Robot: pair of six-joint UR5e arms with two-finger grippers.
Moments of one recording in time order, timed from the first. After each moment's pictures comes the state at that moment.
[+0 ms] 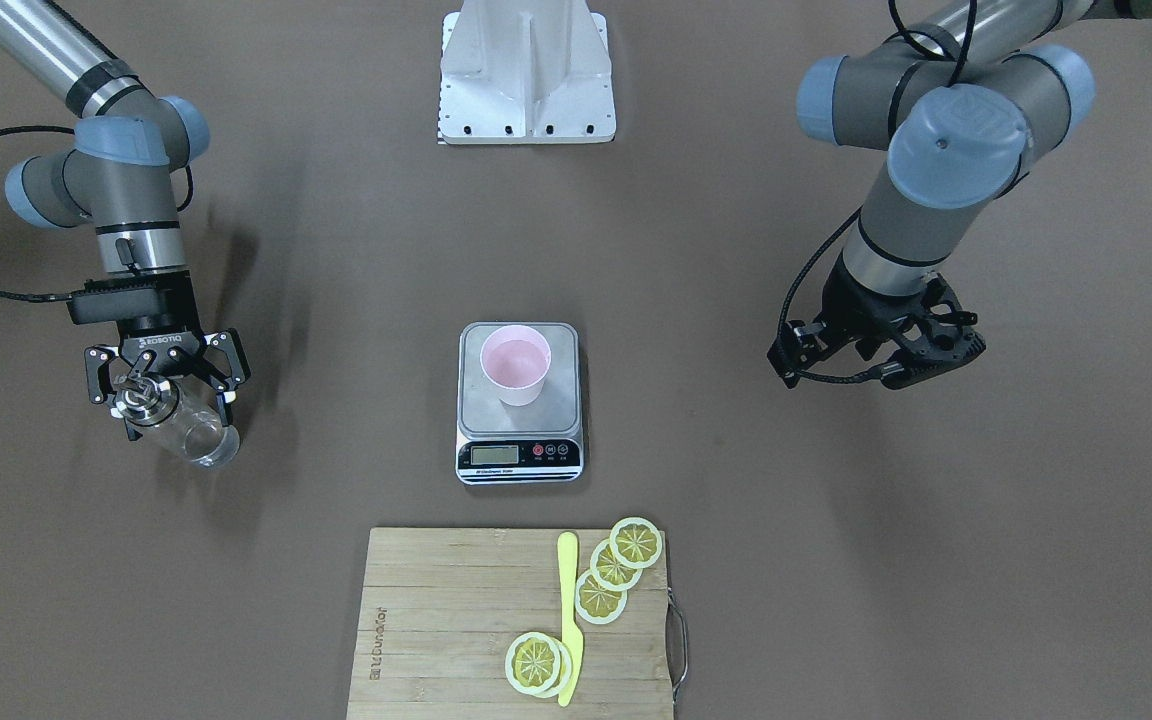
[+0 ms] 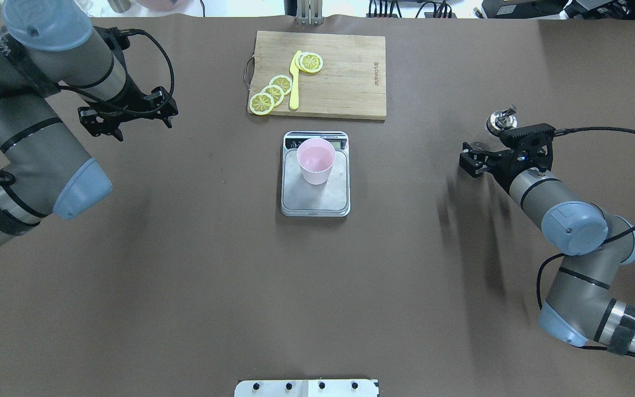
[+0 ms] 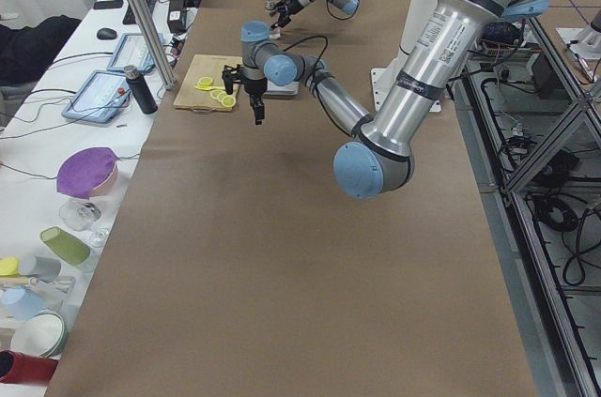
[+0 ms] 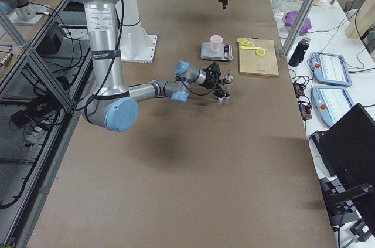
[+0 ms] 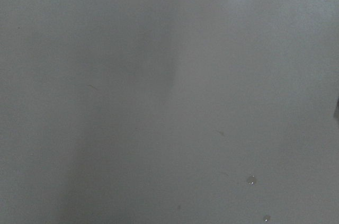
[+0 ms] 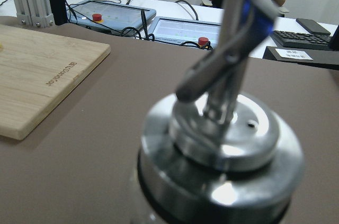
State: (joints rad) left arm -0.88 -2.09 -1.72 -1.54 -2.03 -1.22; right arm 0.57 -1.44 1.54 -0.52 1.11 0.91
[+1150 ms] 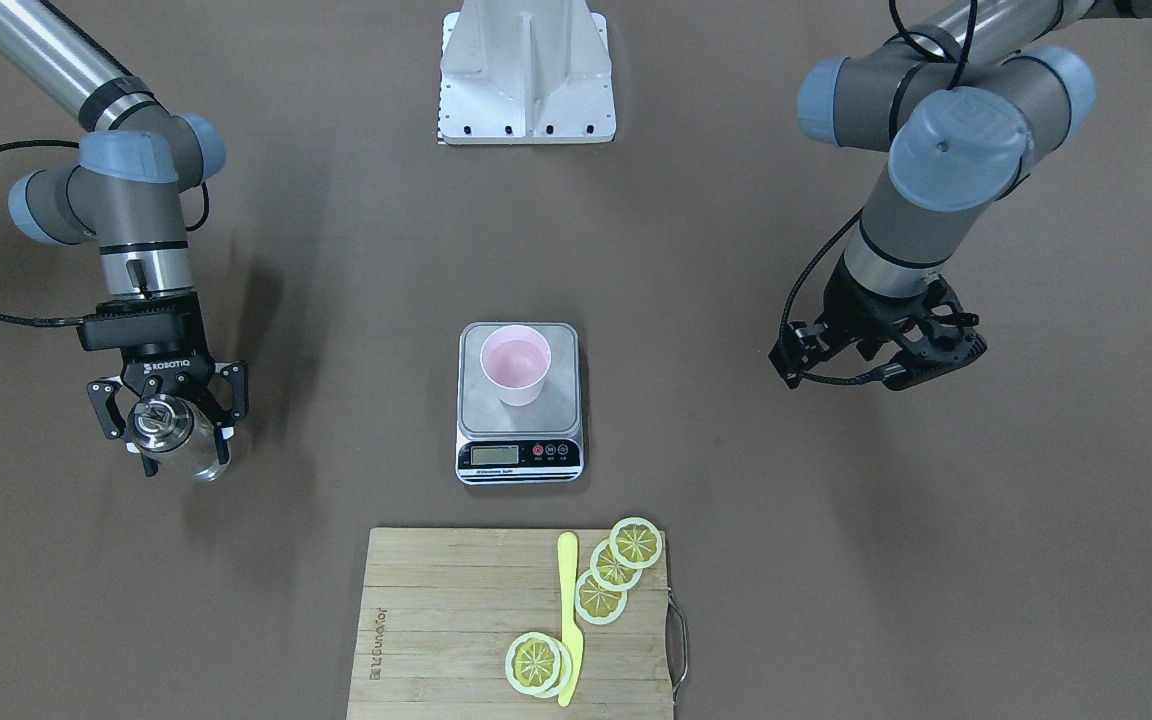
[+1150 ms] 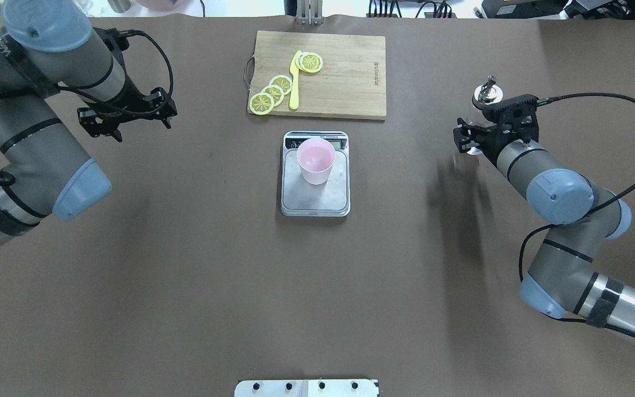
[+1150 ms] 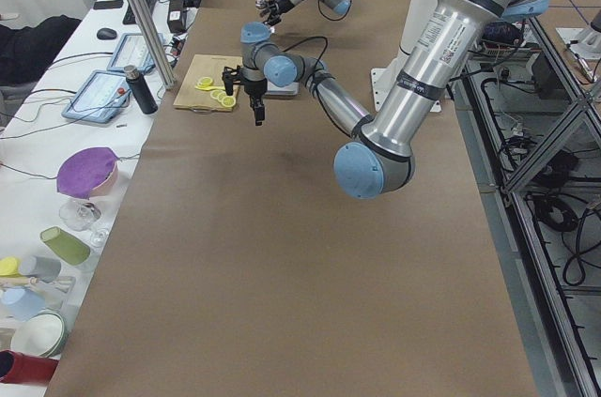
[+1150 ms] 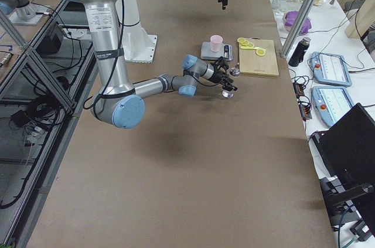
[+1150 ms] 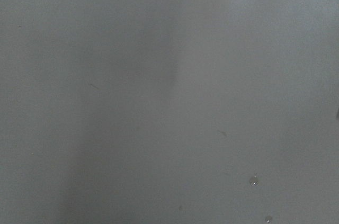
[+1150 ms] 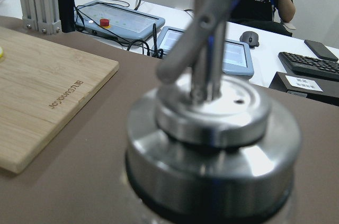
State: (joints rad) left arm -0.88 -2.09 -1.72 -1.54 -2.03 -1.22; right arm 0.64 -1.34 1.58 -0.67 1.16 0.74
